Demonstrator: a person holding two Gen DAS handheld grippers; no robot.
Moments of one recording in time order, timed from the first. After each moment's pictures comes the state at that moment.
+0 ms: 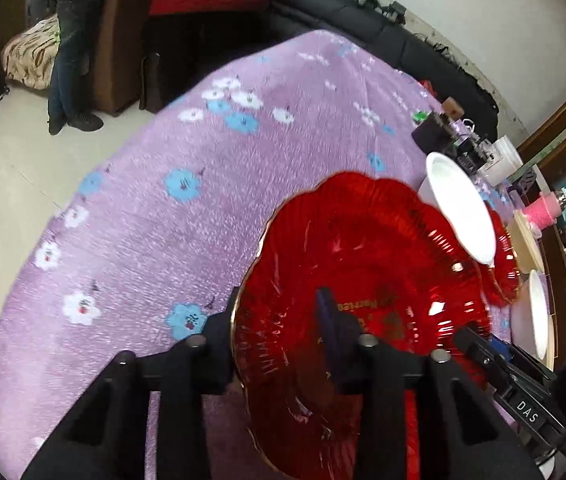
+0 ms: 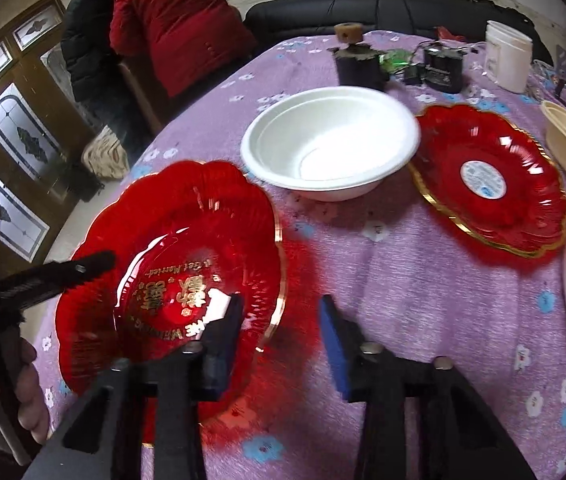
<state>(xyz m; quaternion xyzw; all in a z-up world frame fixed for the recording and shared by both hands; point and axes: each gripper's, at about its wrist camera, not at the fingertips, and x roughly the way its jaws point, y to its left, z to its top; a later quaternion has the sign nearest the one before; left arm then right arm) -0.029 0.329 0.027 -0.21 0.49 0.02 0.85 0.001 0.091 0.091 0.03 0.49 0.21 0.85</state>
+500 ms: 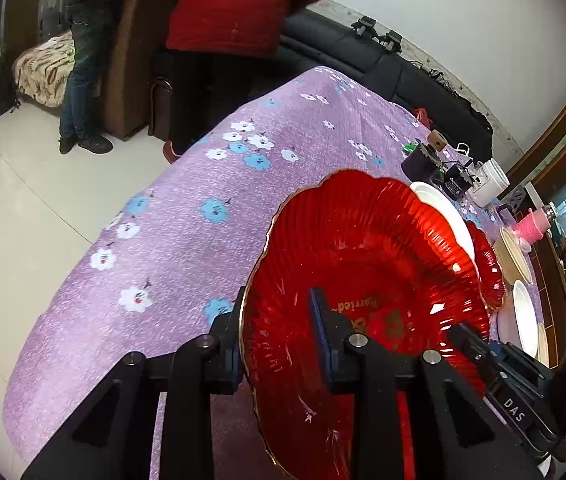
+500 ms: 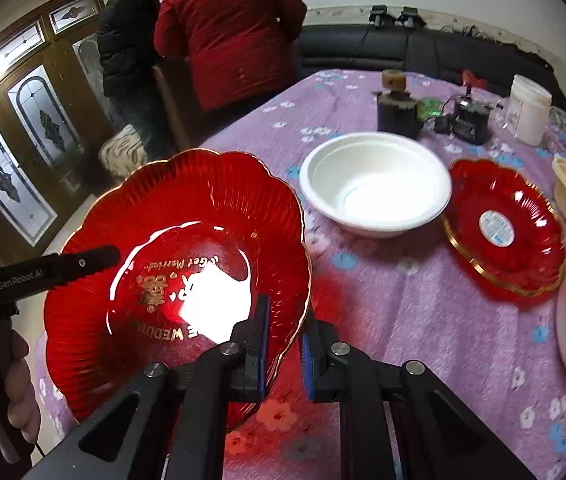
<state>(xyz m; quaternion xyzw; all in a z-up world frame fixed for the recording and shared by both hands) -0.069 0.338 0.063 -0.21 0.44 0.04 0.87 -0.028 0.113 0.119 0.00 0.44 0.24 0.87</state>
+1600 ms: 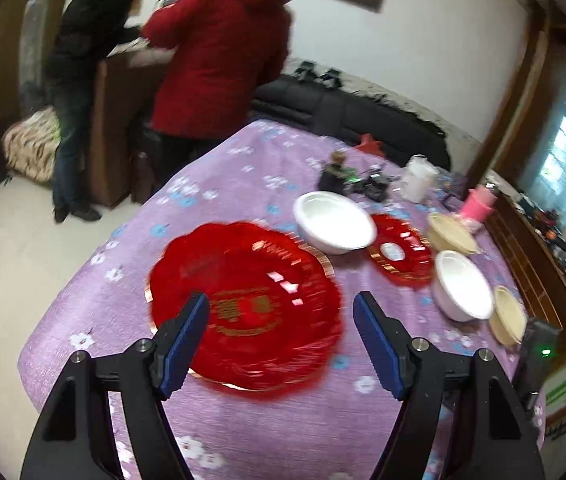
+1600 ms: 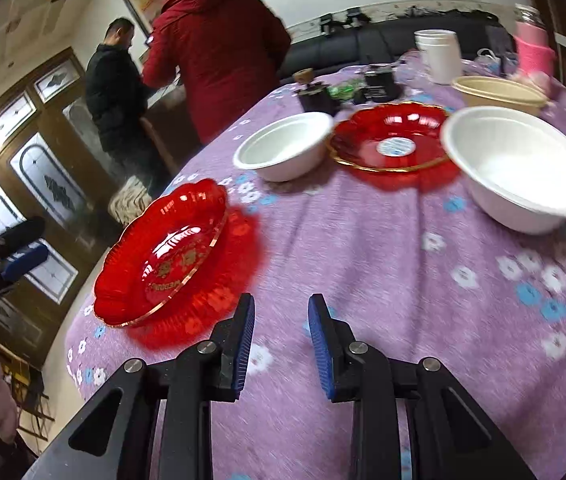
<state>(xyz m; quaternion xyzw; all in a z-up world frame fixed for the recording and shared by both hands) -0.171 0.221 0.154 -0.13 0.33 0.00 0.93 -0.114 -0.018 0.109 0.12 0.40 0.22 0.88</state>
